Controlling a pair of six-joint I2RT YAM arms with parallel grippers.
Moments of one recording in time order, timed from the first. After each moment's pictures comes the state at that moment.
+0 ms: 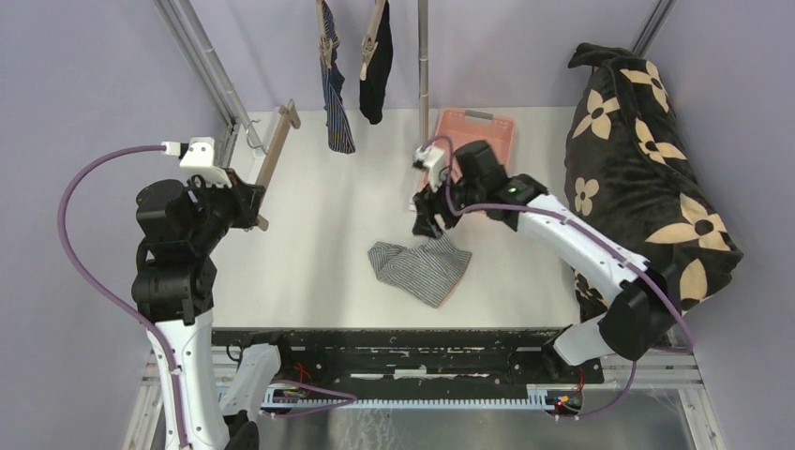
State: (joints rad) left arm 0.12 0.79 1.33 -0.82 0.34 -0.07; right arm 0.59 1.43 1.31 -0.52 -0.52 -0.08
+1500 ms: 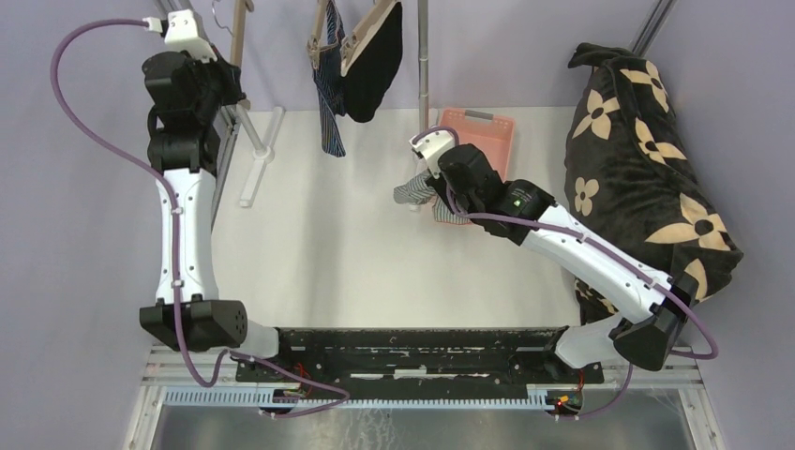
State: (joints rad) left arm 0.12 1.41 1.73 -0.39 0.11 -0.11; right arm 0.85 1.39 1.45 -0.68 0.40 -0.10
